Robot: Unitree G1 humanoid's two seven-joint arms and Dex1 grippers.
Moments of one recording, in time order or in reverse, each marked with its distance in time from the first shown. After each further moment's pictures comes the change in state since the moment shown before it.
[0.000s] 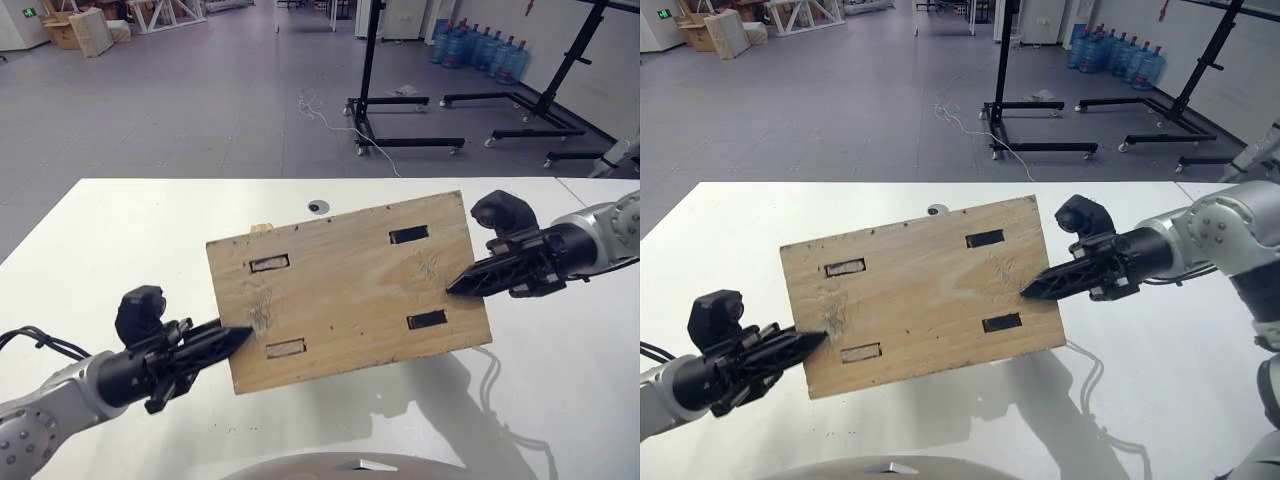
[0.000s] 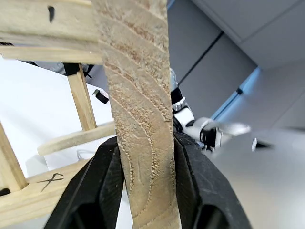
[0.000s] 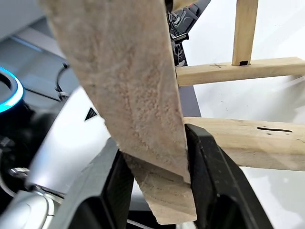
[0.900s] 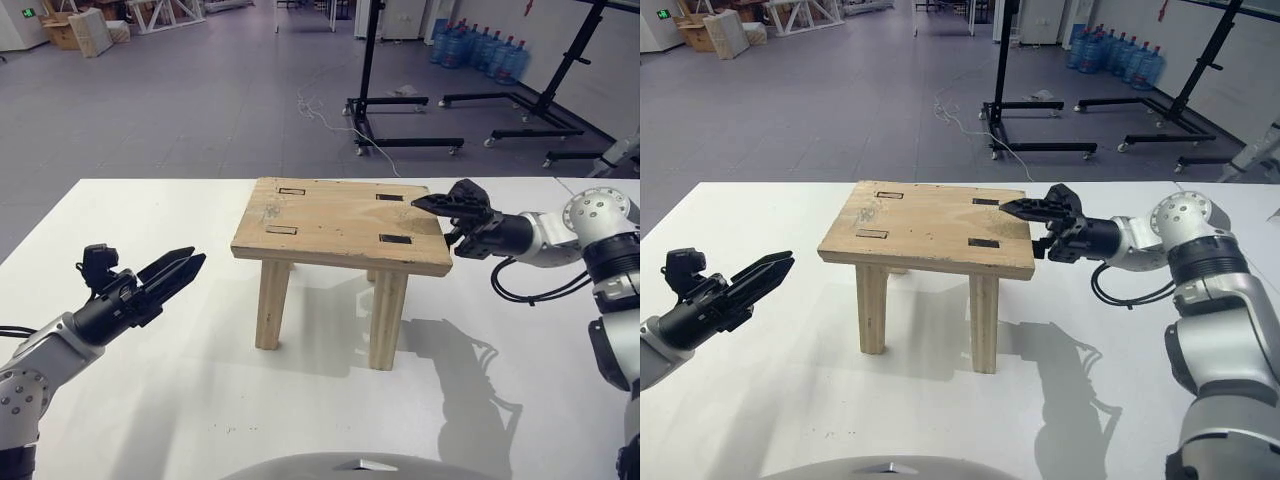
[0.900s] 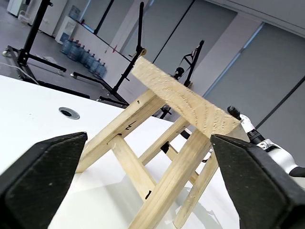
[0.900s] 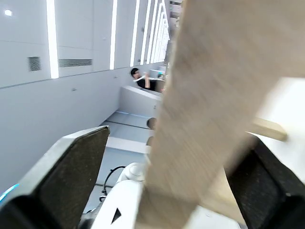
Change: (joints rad) left arm -0.194 -0.132 0.165 0.275 0.295 -0.011 0.116; right arm -0.050 0.330 -0.158 0.621 0.148 0.161 -0.394
